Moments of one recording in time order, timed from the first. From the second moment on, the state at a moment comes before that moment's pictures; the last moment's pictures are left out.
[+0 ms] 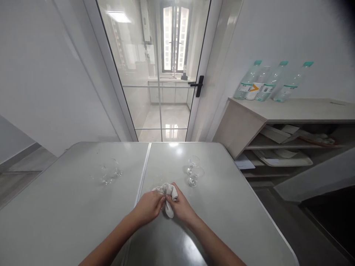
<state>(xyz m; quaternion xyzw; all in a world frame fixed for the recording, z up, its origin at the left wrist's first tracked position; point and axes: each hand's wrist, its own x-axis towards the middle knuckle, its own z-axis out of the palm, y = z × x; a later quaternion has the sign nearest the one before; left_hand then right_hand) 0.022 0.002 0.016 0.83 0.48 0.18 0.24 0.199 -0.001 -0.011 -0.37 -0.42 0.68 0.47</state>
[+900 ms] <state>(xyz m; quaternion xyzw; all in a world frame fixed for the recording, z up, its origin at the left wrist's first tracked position) 0.003 0.030 -0.021 0.62 0.43 0.46 0.48 0.205 0.006 -0.012 -0.30 -0.44 0.78 0.32</state>
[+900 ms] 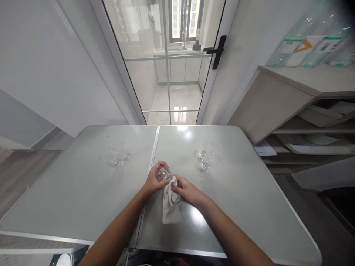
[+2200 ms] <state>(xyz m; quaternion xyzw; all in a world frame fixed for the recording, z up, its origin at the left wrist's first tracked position) 0.007 0.024 -0.033 0.63 0.46 0.62 0.08 0.193 0.013 -0.001 -0.27 -0.20 0.76 0.55</state>
